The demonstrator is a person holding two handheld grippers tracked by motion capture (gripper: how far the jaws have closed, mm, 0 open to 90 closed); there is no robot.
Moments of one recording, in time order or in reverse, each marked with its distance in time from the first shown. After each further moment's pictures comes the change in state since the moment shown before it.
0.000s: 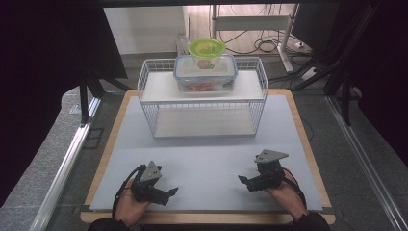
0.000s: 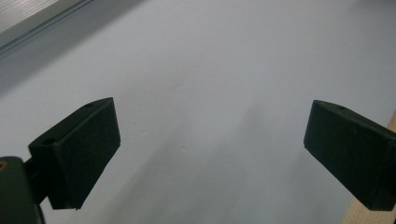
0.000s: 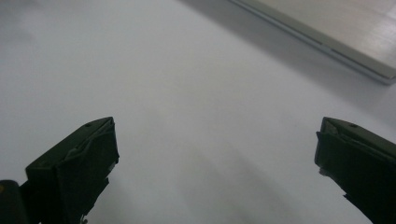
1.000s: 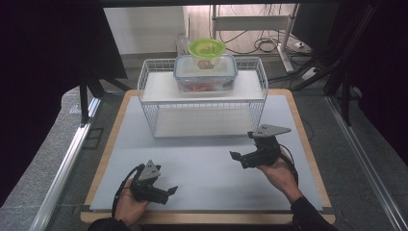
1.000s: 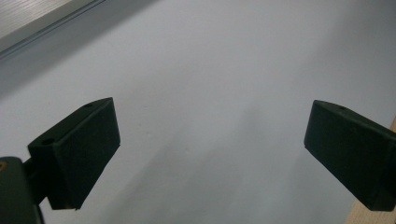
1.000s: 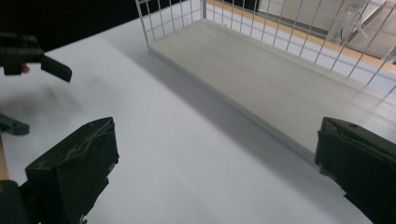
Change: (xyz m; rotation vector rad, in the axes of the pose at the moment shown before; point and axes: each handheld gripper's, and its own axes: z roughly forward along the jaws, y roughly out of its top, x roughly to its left) left arm 0.002 0.000 -0.002 -0.021 0.005 -0.021; right arm -0.011 0.075 -0.018 -0.181 0.072 0.029
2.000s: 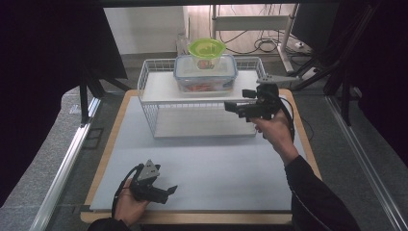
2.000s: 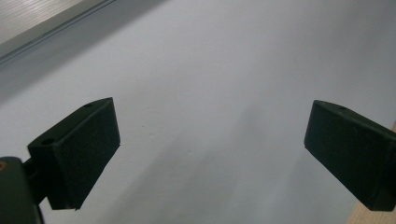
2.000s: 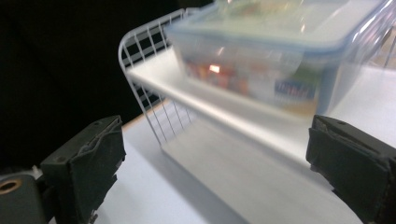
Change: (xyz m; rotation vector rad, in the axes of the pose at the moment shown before) left arm 0.001 0.000 -0.001 -0.012 0.008 -0.005; right arm -0.032 0.119 -0.010 -0.164 0.062 0.137
